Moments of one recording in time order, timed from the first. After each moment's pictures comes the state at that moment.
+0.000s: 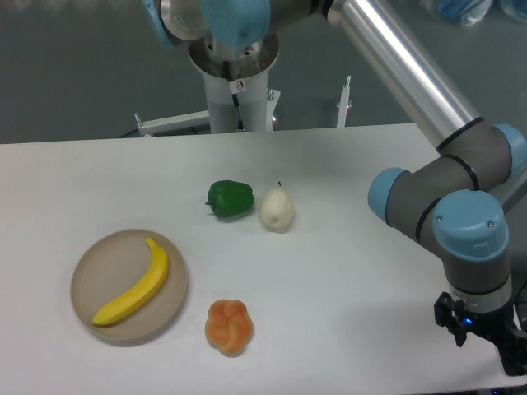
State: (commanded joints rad) arm 2.38 -2.43 -0.88 -0.89 1.70 1.30
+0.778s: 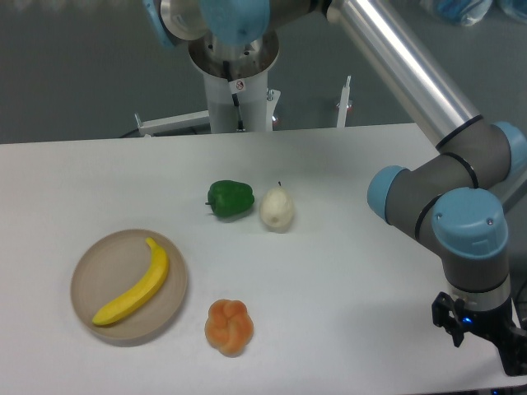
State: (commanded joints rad) arm 2.36 -2.41 -0.91 -0.89 1.69 1.22
